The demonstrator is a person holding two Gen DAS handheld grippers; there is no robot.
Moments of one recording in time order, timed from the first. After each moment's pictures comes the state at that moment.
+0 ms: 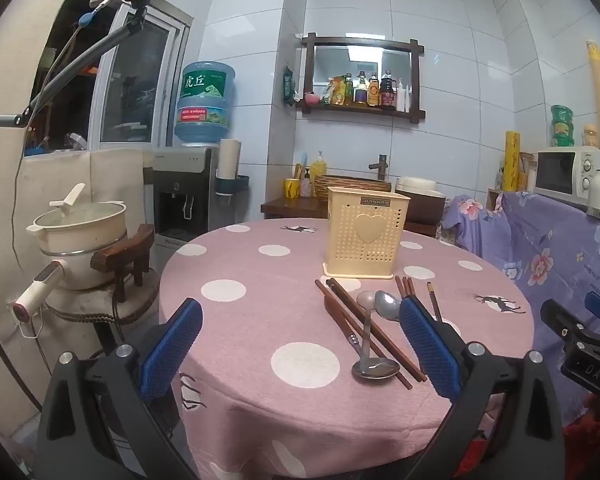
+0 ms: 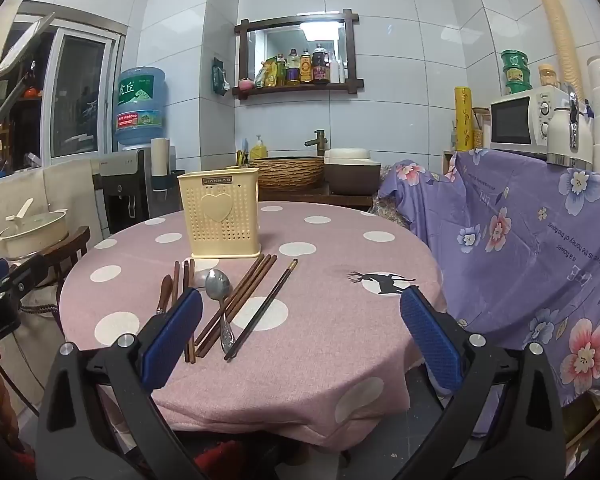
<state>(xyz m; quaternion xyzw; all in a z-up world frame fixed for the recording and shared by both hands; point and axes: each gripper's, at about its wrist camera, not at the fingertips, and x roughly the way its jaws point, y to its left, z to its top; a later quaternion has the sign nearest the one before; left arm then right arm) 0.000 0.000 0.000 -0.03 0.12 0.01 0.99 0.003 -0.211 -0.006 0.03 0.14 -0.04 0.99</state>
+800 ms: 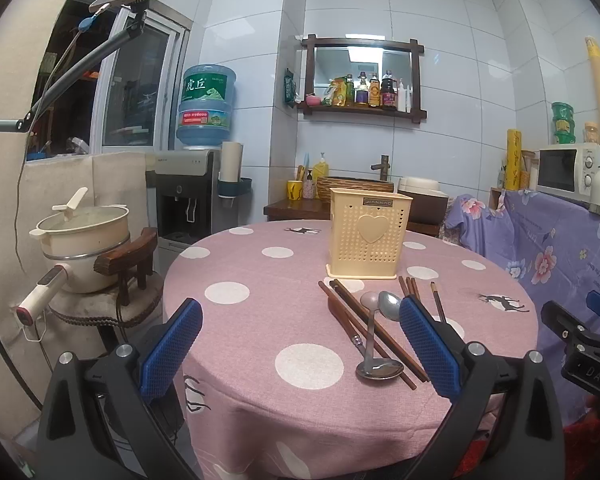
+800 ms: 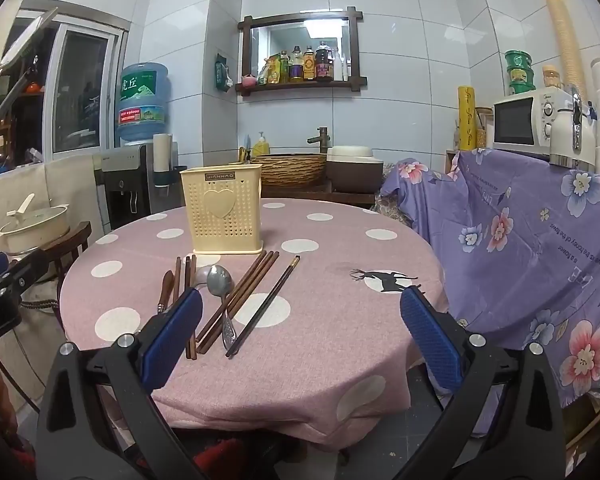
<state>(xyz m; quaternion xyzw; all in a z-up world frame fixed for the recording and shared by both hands) 0.000 -0.002 0.000 -0.03 0.12 0.01 0.99 0.004 -0.209 -0.008 0.03 0.14 -0.04 0.99</state>
